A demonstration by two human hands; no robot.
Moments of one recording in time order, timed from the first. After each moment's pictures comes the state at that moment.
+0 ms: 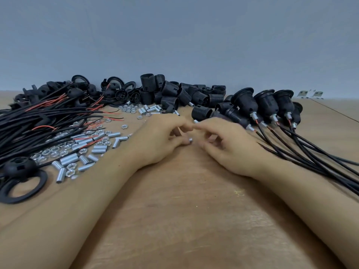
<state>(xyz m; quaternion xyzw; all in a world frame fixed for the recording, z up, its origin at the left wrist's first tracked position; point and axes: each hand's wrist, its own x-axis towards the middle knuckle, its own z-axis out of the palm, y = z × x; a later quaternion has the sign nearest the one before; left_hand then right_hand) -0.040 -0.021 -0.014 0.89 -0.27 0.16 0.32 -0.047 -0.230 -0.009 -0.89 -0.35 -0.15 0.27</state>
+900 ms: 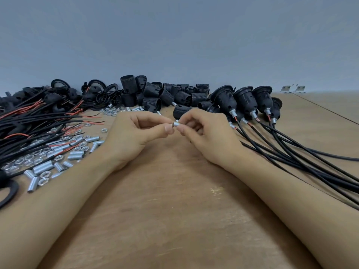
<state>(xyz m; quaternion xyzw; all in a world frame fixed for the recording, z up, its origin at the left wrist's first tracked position) -0.049 -0.036 -0.009 0.75 -0.15 0.11 0.64 -0.037 -0.227 -0.011 -0.85 -0.26 -0.20 0.40</state>
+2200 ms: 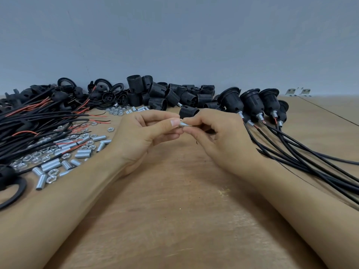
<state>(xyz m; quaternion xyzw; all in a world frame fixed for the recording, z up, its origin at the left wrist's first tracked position) -0.059 -0.039 -0.003 0.62 -0.12 0.02 0.78 -0.050 -0.229 -0.003 -0.80 -0.37 -0.30 0.36</state>
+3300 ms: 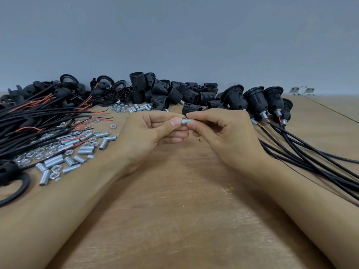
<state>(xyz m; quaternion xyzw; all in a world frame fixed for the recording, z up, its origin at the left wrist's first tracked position) -0.062 -0.042 -0.005 0.65 -0.13 0.00 0.75 -0.054 -0.230 -0.001 -0.80 -0.33 -0.25 0.43</state>
